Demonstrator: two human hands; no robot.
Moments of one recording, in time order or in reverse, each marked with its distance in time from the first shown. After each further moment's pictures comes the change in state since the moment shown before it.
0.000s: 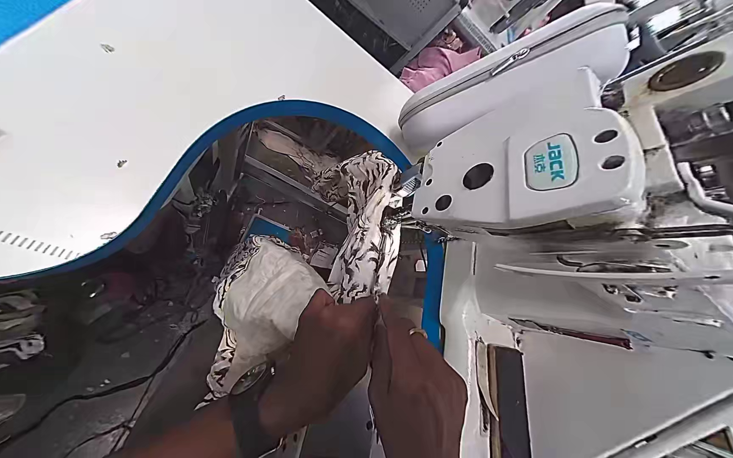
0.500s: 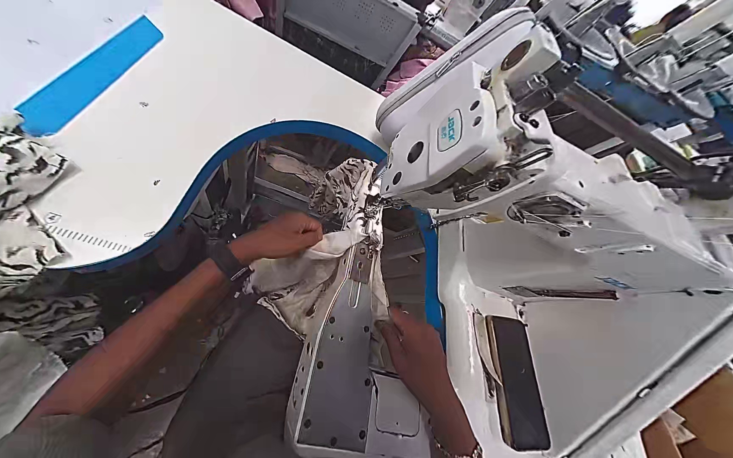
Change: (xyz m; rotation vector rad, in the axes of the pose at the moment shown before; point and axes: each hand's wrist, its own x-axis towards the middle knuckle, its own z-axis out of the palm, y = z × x) left_hand 0.102 -0.082 -0.070 -0.203 -0.825 -0.186; right_hand -0.046 0.078 0.042 0.474 -0.308 0.096
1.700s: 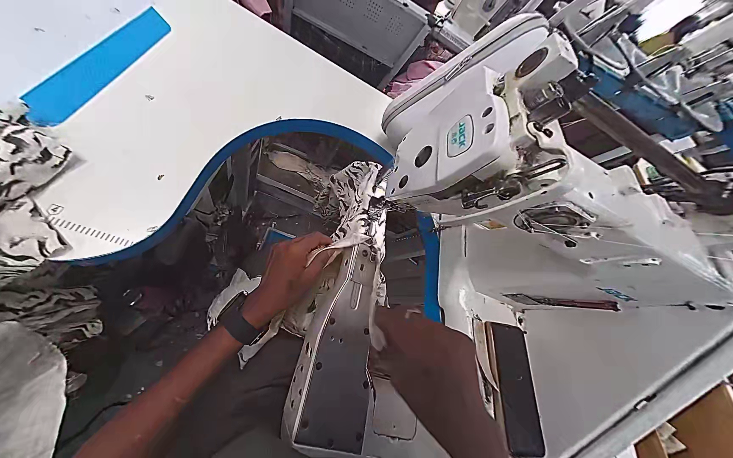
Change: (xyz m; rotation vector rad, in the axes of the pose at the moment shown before) left_hand -0.020 -0.006 0.082 0.238 0.754 0.149; right_hand 0.014 -0.059 -0.045 -0.337 0.266 -0.429
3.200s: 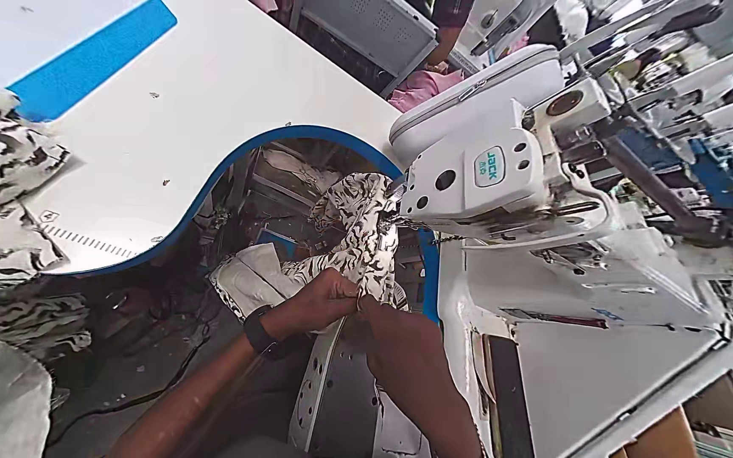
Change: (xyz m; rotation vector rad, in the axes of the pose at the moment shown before) left_hand 0.003 0.003 0.016 -0.913 -0.496 0.050; right_hand 0.038 -0.023 0.019 -0.073 -0.285 0.077
